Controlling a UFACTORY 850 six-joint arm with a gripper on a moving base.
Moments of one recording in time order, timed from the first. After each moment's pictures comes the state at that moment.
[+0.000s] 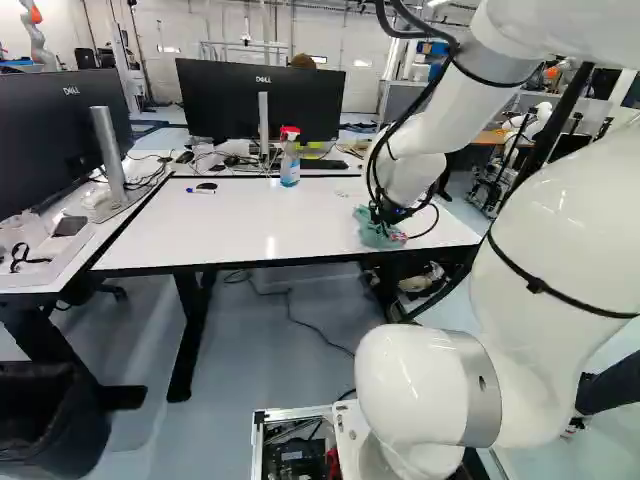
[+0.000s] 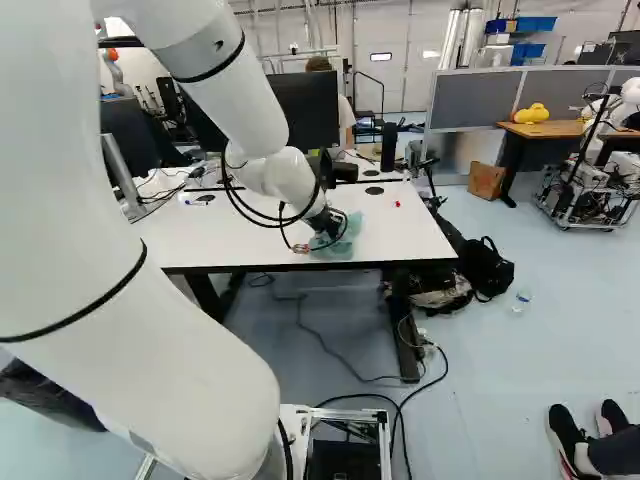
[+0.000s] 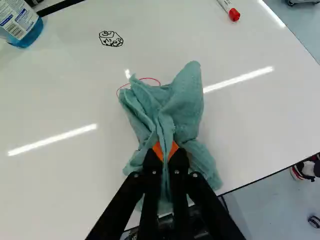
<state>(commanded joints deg) -12.8 2.8 -32.8 5.0 0.4 0.0</state>
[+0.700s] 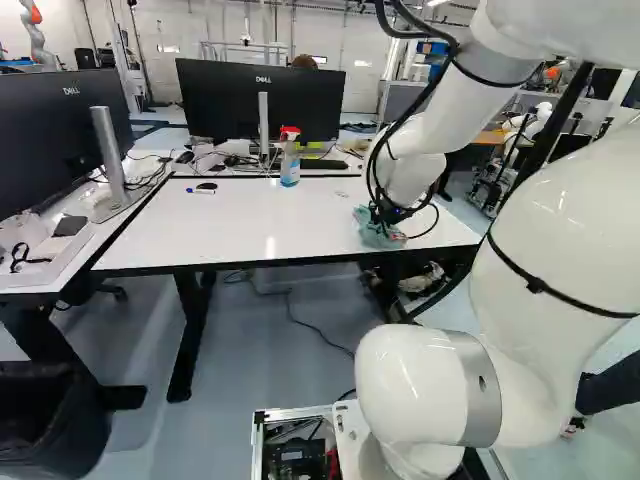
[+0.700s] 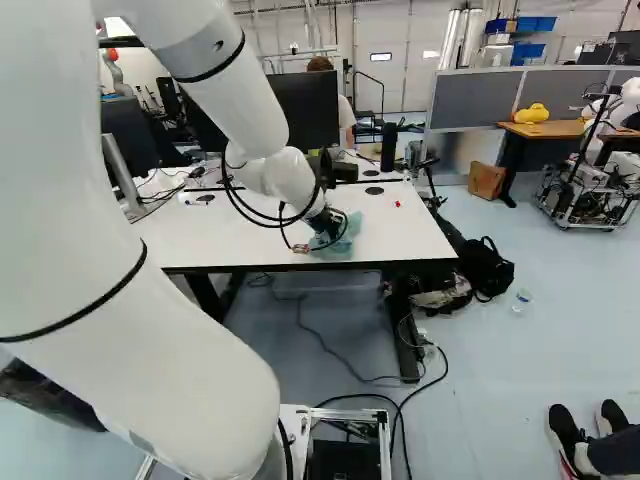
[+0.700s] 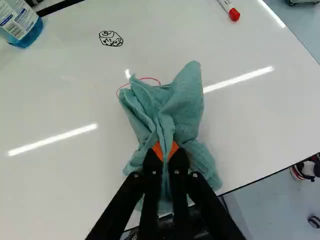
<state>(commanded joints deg) -13.0 2.4 -33.3 5.0 0.4 0.0</state>
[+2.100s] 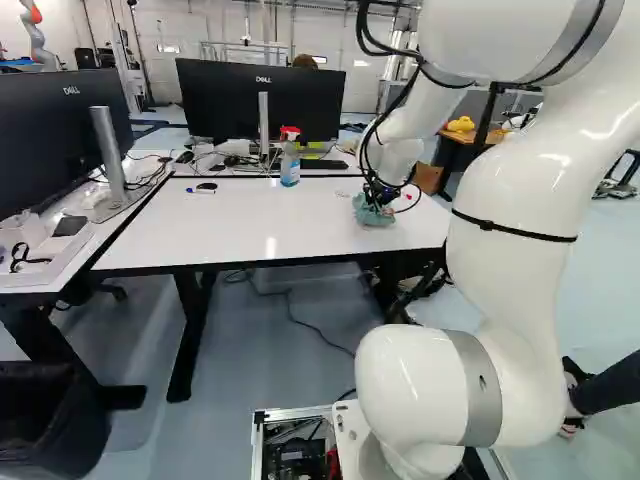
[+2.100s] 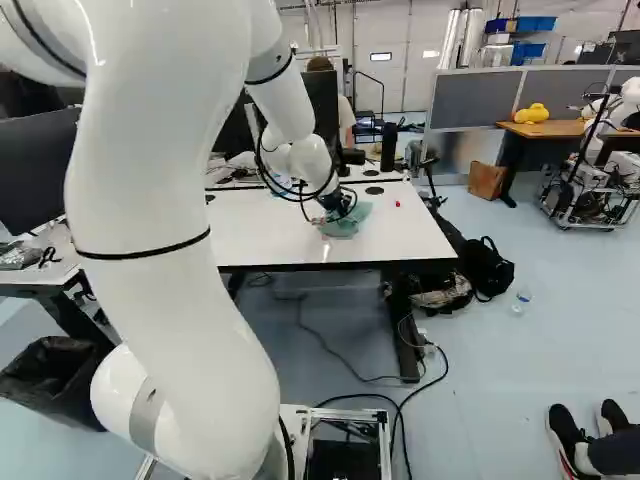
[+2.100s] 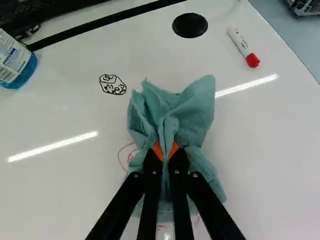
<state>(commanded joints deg) -11.4 -15.4 -52.8 5.0 0.4 0.0</state>
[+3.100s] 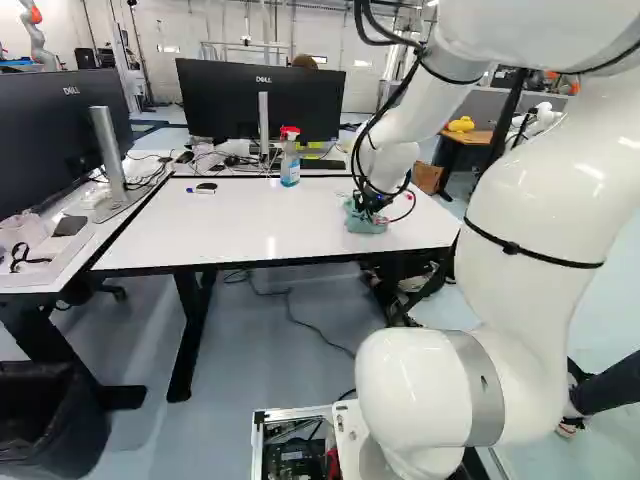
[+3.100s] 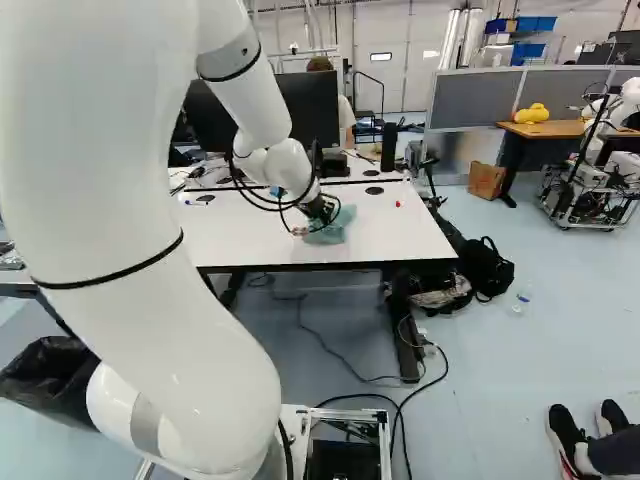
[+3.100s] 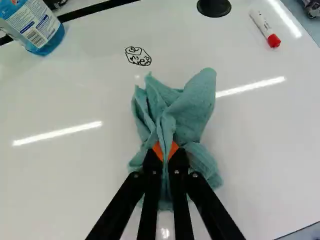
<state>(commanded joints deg) -8.1 -5.5 -41.5 5.0 0.4 0.0</state>
